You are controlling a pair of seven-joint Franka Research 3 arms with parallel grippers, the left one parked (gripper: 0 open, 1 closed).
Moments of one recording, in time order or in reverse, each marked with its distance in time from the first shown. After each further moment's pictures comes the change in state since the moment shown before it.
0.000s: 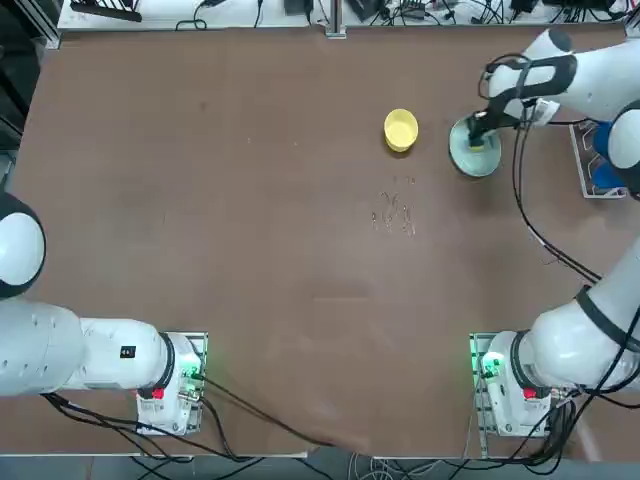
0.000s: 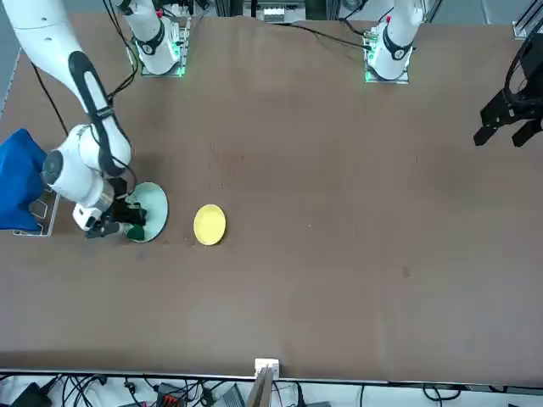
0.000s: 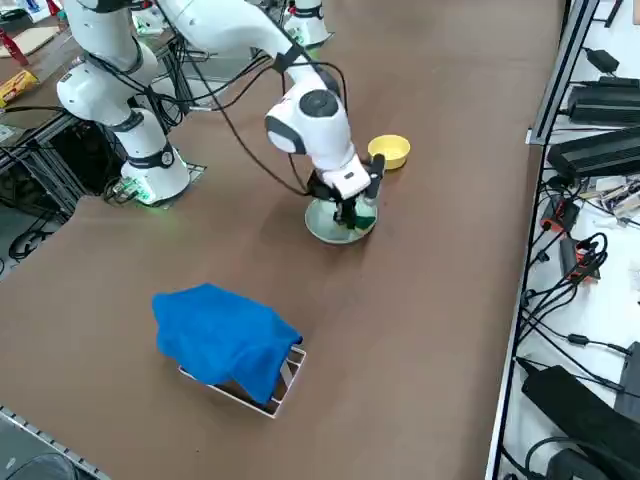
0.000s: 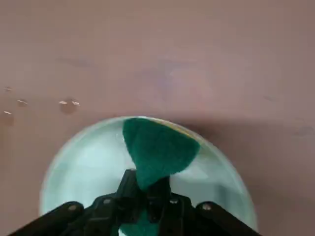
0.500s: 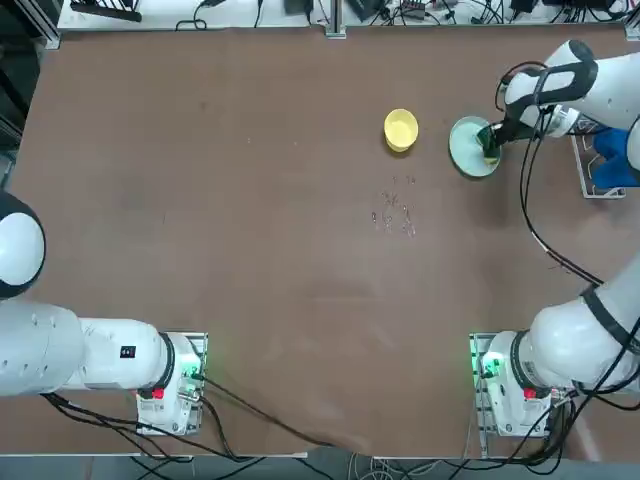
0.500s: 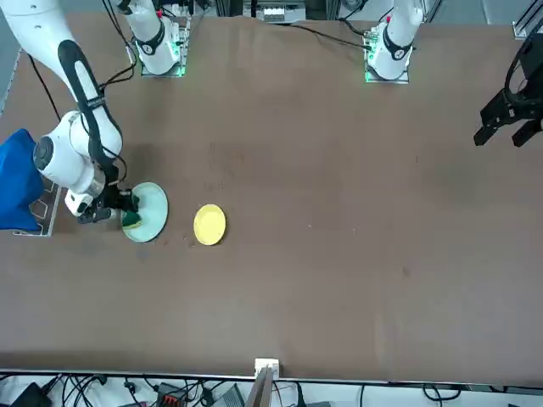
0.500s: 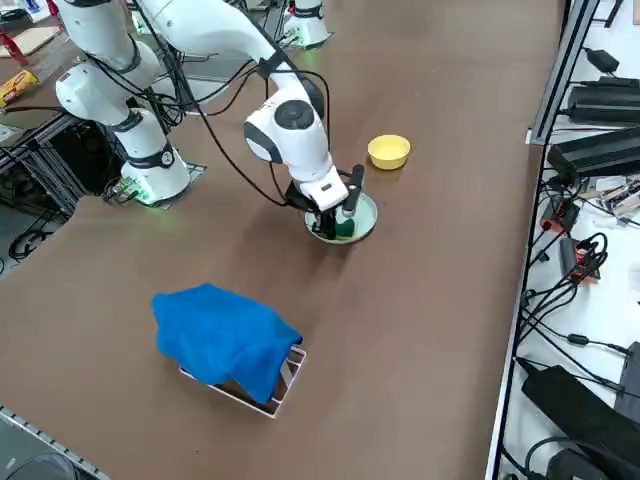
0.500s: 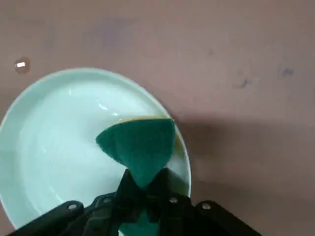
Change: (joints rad) arm -0.111 -0.046 -0.004 -0.072 -0.001 -0.003 -0.137
